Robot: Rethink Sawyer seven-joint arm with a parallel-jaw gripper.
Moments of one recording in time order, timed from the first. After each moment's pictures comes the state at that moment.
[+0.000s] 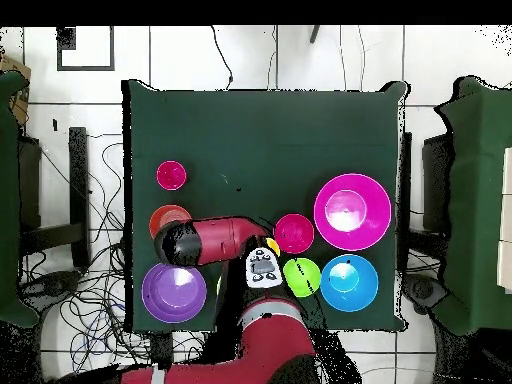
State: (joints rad) arm -0.09 -0.55 0.11 1.81 -0.15 0.36 1.58
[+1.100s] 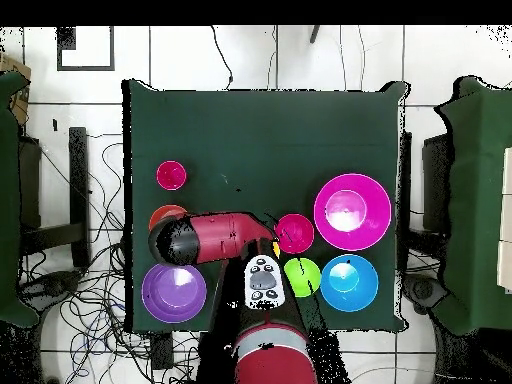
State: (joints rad) arm -0.08 -0.66 0.08 1.81 -0.15 0.40 1.58
